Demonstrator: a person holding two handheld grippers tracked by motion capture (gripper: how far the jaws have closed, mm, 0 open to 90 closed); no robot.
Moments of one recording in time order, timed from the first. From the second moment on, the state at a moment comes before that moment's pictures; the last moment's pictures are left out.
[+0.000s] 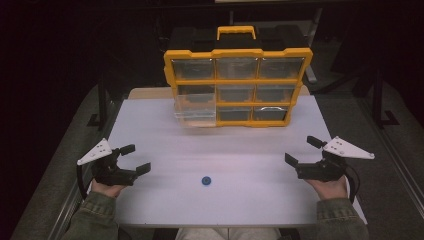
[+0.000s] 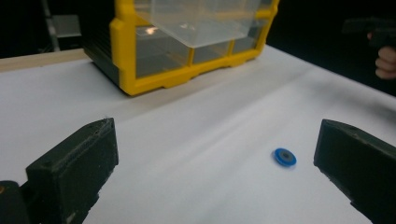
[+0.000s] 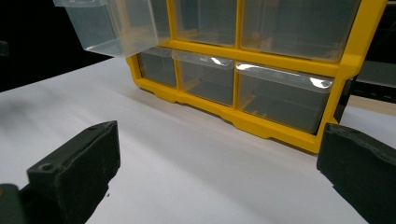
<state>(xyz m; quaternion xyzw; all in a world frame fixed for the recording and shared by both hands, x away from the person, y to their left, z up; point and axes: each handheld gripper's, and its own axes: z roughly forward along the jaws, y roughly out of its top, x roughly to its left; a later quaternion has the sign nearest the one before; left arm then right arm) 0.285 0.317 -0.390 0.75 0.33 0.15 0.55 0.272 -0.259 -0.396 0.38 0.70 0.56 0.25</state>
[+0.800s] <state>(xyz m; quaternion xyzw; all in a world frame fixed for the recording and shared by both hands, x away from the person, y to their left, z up) 0.304 0.282 -0.367 0.80 0.29 0.14 0.51 0.272 -0.257 -0.397 0.38 0.70 0.55 0.24</state>
